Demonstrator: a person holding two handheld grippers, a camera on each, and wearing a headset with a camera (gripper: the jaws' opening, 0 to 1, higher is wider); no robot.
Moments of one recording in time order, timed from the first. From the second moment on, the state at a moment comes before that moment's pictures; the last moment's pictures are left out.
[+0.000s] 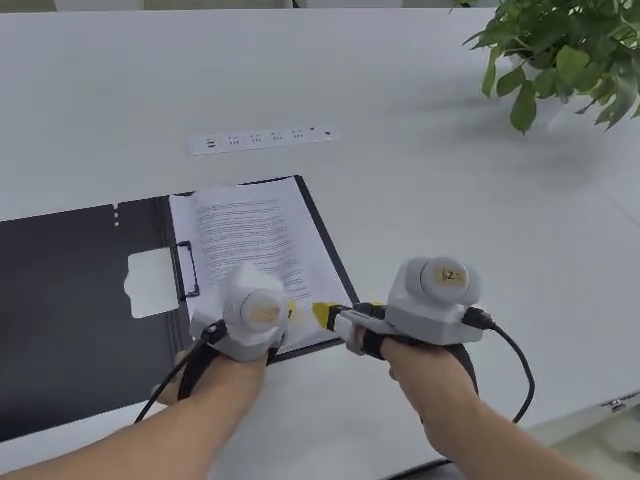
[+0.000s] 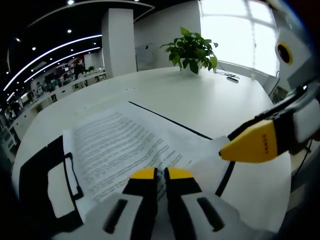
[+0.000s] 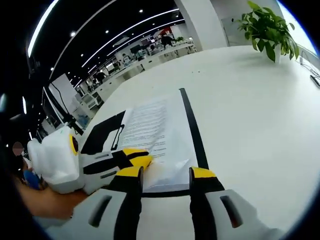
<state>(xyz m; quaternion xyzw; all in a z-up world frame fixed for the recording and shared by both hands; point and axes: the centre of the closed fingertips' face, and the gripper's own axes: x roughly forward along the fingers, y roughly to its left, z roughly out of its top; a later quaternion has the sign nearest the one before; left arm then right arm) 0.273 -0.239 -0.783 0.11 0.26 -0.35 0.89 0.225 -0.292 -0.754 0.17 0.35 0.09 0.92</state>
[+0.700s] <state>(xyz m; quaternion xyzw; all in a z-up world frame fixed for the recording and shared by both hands) 0.273 -0.239 -0.782 0.10 0.26 -0.34 0.90 0.227 -0.304 -0.768 0.24 0.35 0.02 0.91</state>
